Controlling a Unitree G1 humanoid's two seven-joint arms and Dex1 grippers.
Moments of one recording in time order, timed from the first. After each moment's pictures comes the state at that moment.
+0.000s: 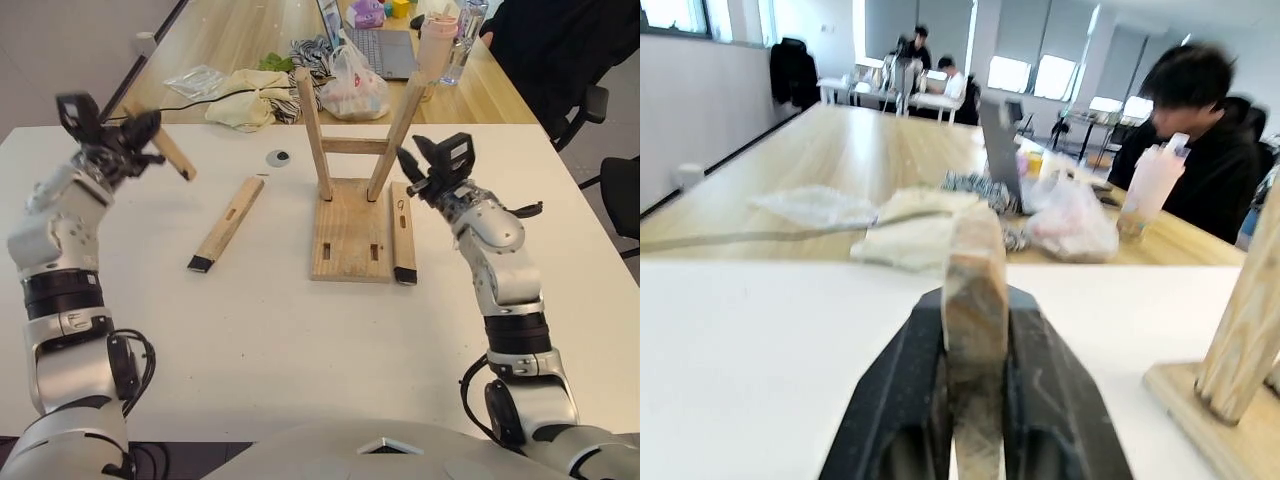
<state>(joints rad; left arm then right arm) -0.52 0.63 0.29 0.51 -0.51 0.34 -0.58 -0.42 -0.24 -0.03 0.01 0.15 0.24 0.34</state>
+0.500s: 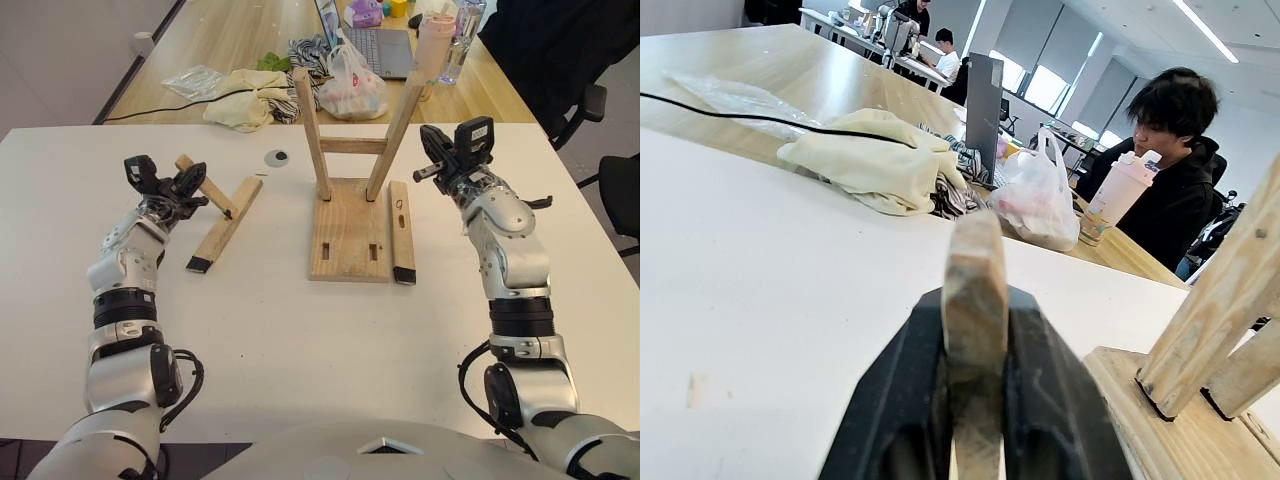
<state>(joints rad) -0.51 0.43 0.35 0.66 -0.54 0.28 -0.61 -0.46 -0.25 -0.05 0.08 0.16 0.23 0.35</state>
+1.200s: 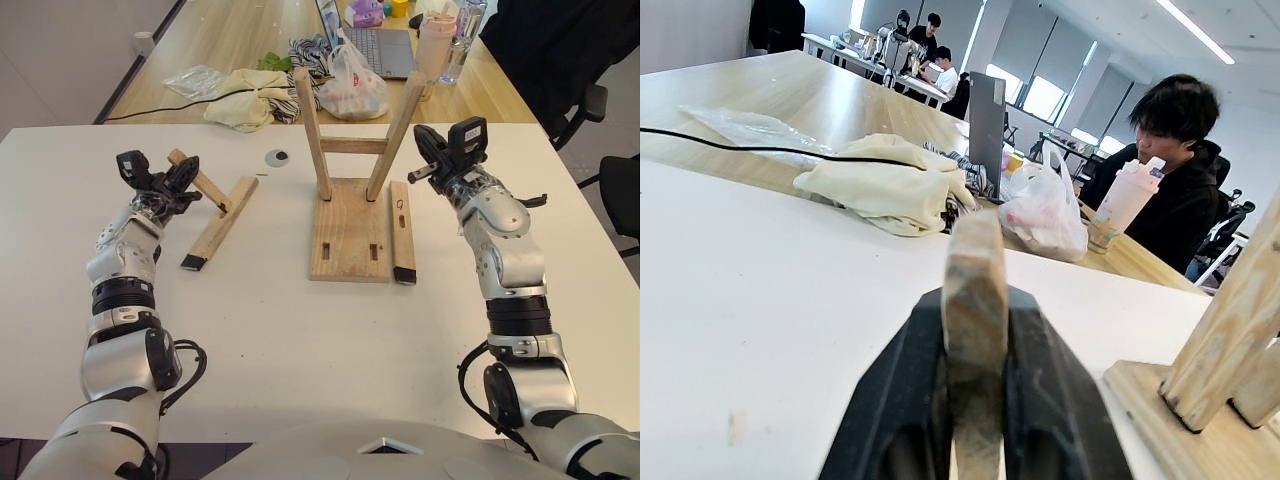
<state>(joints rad) -0.59 0.47 0.38 0.84 -0.46 0.17 -0.70 -0.46 -0.25 -0.03 0.10 0.16 0.21 0.36</state>
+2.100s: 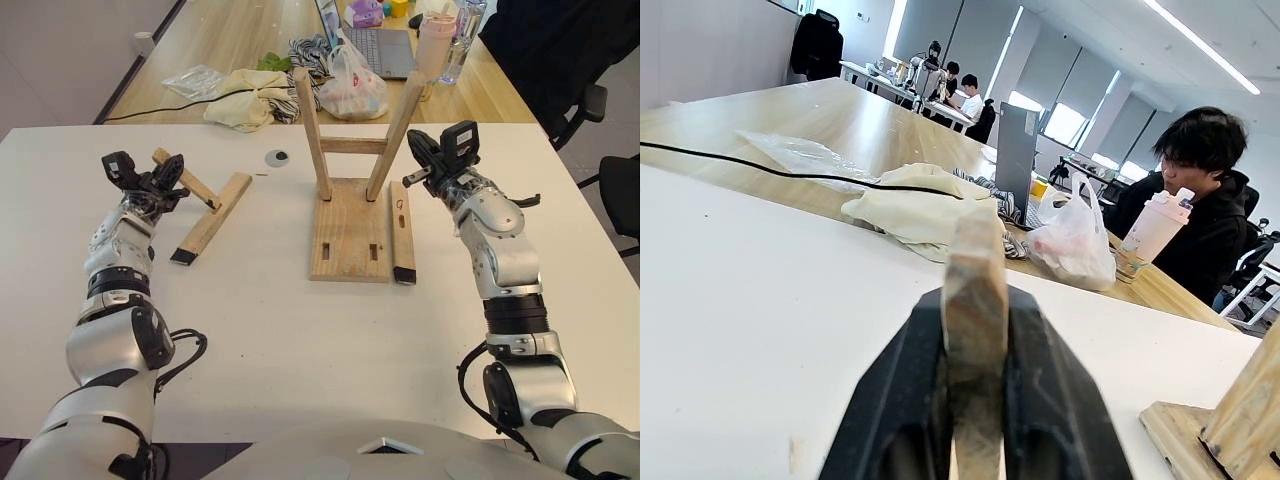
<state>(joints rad) -0.72 0.51 0.43 1.12 -0.44 0.01 -0.73 -0.47 -0.24 -0.01 0.13 0.16 0.19 0.37</state>
